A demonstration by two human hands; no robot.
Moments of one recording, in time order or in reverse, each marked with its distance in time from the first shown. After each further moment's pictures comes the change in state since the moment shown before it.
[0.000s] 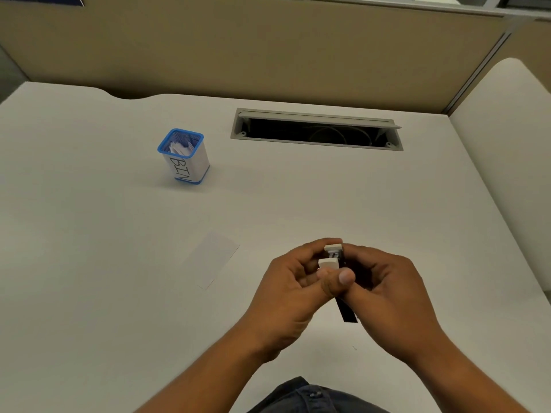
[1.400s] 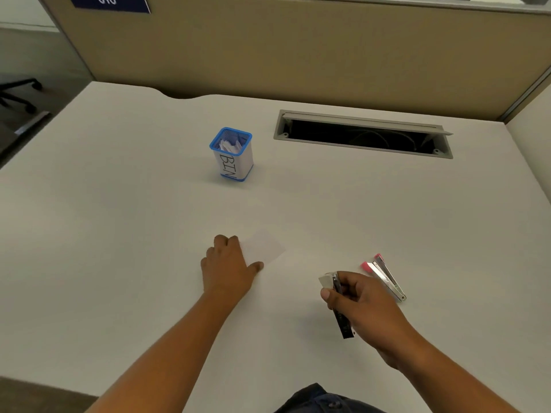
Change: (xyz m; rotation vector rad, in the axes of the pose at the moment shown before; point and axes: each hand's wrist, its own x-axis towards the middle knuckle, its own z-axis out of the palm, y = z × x) left_hand 0.017 -0.091 -0.188 1.399 0.769 -0.346; right_hand 0.013 0.068 0.069 0.034 -0.180 0.456
